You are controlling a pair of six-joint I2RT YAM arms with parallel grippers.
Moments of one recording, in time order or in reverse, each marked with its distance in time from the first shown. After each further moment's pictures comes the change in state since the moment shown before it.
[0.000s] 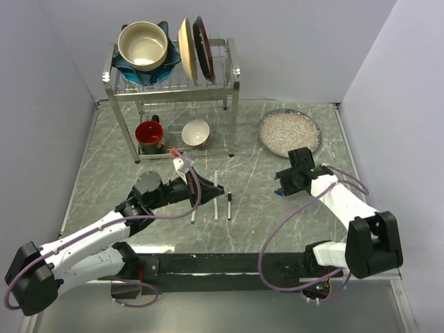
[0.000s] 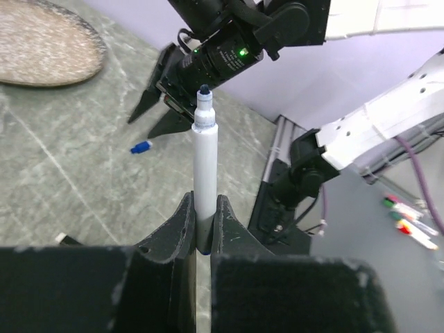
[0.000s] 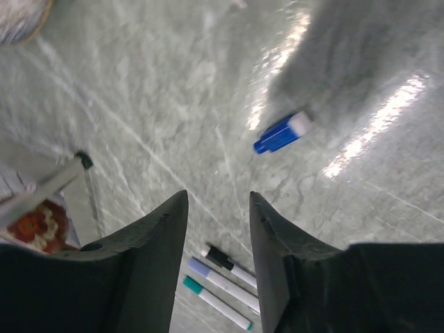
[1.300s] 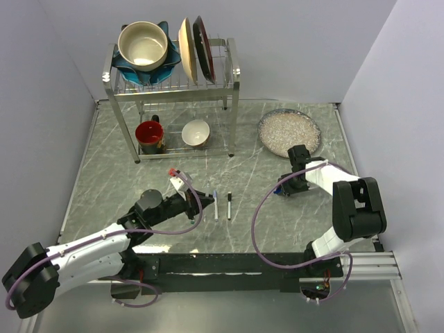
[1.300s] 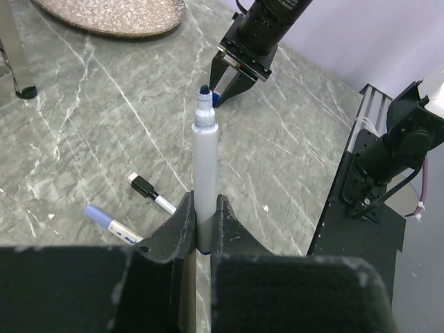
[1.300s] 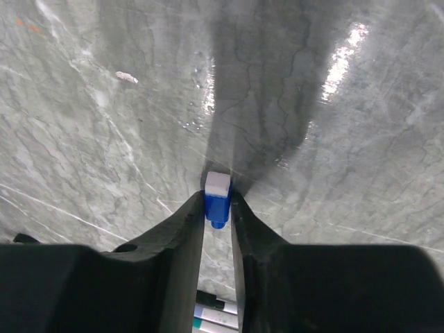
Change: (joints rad) left arm -0.038 -0.050 -0.255 0.105 -0.215 0.173; right arm -0.093 0.296 0.075 -0.052 -0.072 0.032
